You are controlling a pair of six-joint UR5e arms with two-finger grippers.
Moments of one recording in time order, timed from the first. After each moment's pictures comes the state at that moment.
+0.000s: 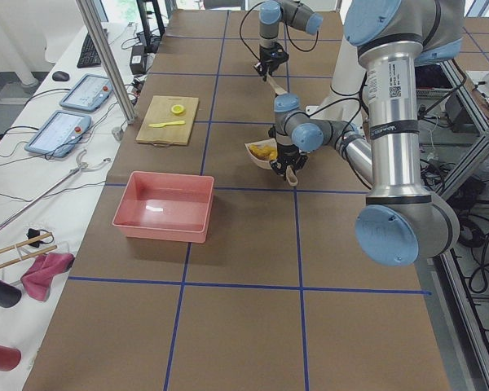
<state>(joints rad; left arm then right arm) -0.50 -1.39 -2.30 -1.61 -1.99 0.14 0.40 -0.83 2.01 -2.15 1.83 -0.93</state>
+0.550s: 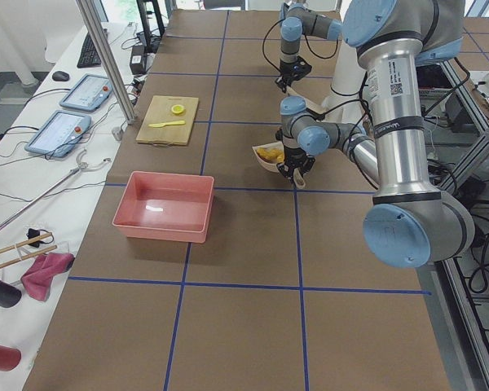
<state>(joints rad) -0.46 -1.32 -2.33 -1.63 -1.99 0.14 0.23 -0.81 1.99 -2.16 1.74 -0.97</state>
